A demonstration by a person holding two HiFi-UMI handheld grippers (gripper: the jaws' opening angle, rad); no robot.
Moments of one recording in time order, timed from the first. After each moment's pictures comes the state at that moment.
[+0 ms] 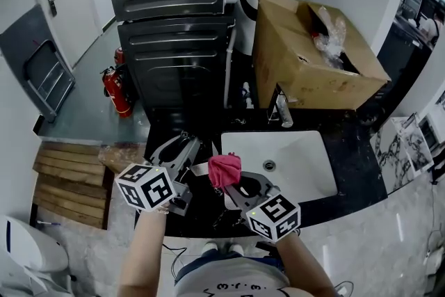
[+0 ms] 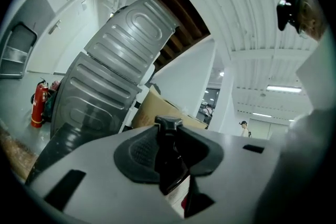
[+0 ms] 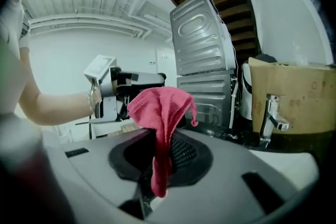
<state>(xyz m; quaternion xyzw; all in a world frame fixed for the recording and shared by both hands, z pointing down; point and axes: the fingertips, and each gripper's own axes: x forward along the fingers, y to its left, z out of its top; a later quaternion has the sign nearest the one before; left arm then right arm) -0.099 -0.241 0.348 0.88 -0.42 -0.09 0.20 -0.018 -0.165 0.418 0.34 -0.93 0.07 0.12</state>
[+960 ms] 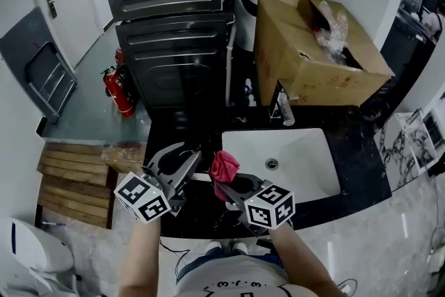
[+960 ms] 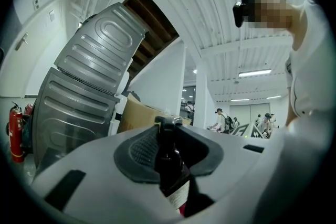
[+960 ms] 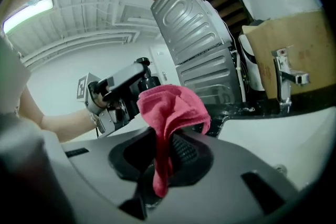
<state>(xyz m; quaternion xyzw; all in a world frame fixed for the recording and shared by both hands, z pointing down) -0.085 -0.214 0.347 0.93 -0.34 -0.09 0.07 -0.031 -0.179 0.455 0.29 -0.93 0.21 0.09</state>
